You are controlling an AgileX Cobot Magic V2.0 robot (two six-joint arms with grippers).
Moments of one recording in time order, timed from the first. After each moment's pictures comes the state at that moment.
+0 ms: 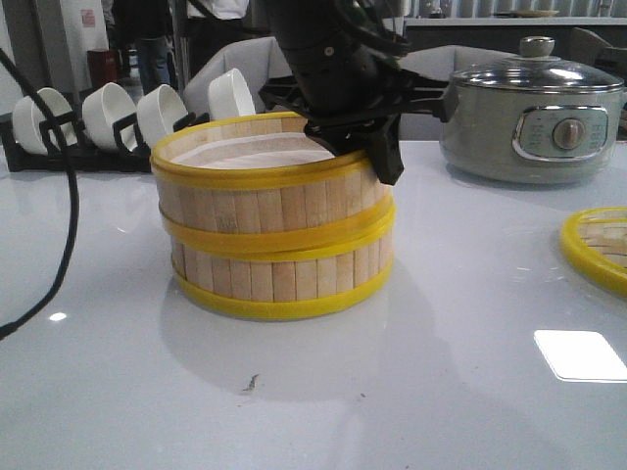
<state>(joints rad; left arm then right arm) -0.75 2.06 -1.77 -0.11 0.76 -0.02 -0.10 1.02 -0.79 0.05 0.39 0.10</state>
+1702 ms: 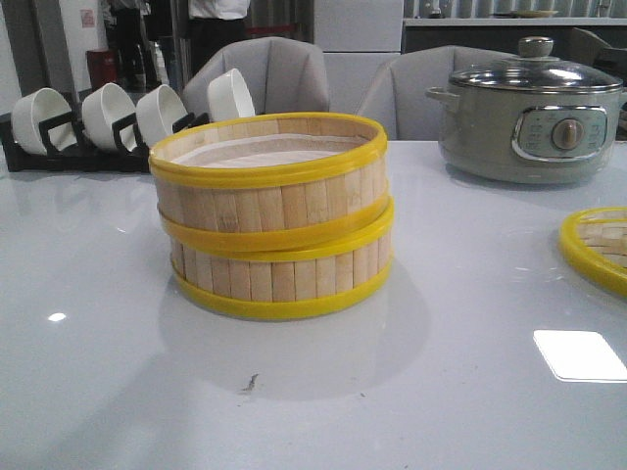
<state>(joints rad) -0.33 1.86 -2.11 0.04 0.99 -0.12 -0.10 1.05 -0.79 0.05 0.38 0.10</state>
